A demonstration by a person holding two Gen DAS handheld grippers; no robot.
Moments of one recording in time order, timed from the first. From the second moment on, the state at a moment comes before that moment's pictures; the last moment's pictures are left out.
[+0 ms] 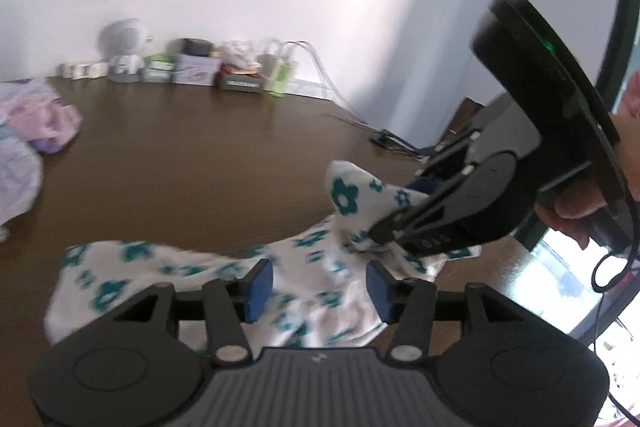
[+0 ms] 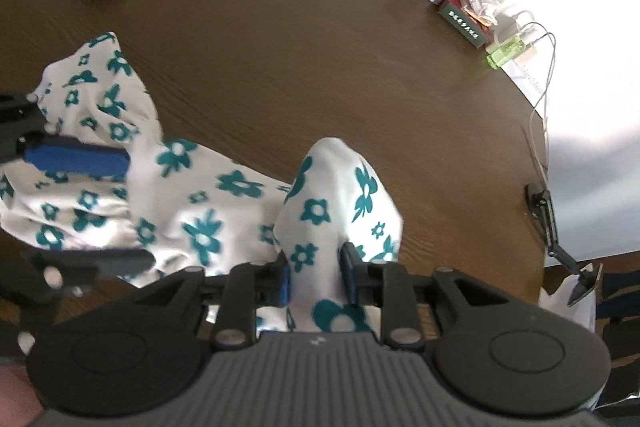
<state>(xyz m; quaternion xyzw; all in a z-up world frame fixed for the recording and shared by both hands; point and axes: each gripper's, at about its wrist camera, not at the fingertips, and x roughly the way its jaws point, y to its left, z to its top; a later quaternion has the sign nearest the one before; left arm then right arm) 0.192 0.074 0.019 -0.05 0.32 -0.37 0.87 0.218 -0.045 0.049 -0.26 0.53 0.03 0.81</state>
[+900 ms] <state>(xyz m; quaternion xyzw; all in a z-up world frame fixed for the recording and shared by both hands) 0.189 0.095 0.034 -0.05 0.31 -0.33 0.89 0.168 -0.216 0.046 0.14 0.39 0.12 0.90</state>
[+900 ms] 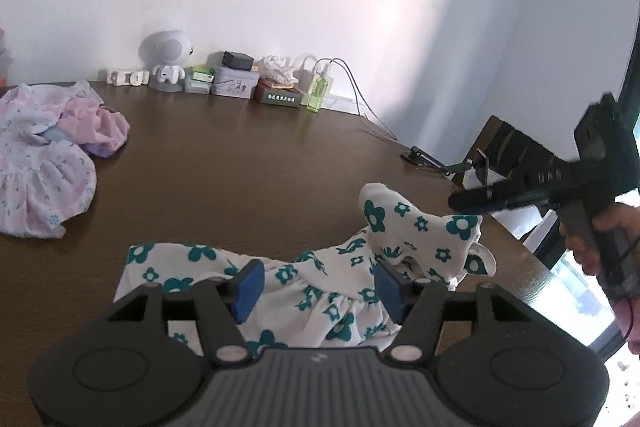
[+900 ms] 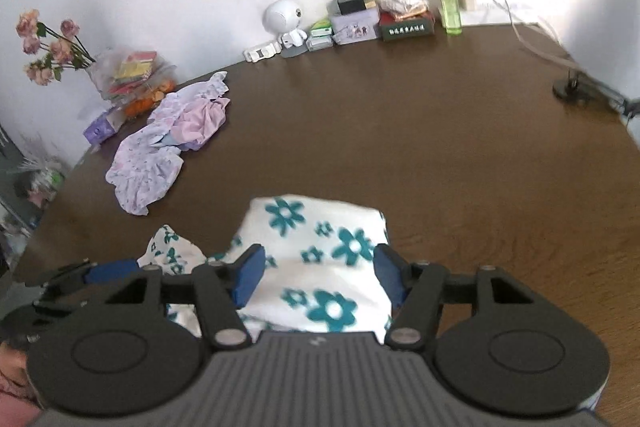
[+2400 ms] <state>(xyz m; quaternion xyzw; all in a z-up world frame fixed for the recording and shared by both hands) 0.182 0.120 0.039 -0.06 0.31 -0.28 0.91 0.116 -0.068 0.009 -0.17 0.28 0.27 0.90</state>
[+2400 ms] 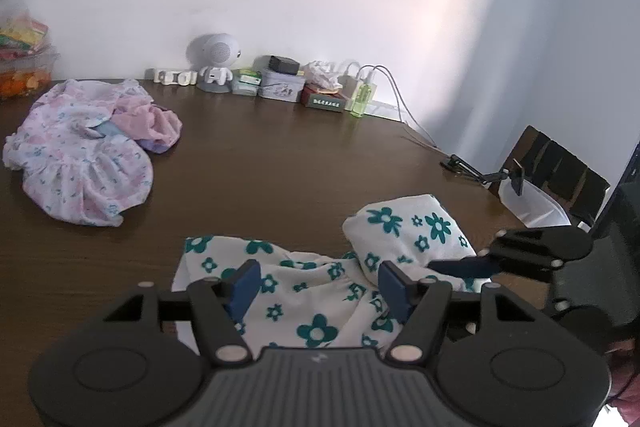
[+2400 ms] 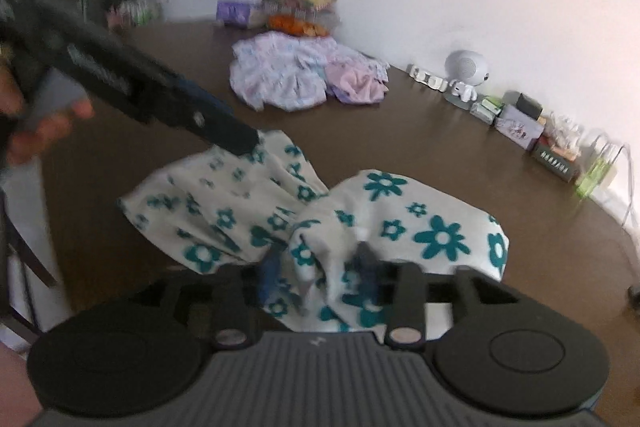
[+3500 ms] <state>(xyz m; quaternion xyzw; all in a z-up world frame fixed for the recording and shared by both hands) 0.194 0.040 0.037 0.02 0.29 -0.34 0.90 0.153 -0.171 0.011 0.04 0.23 0.19 0.95</state>
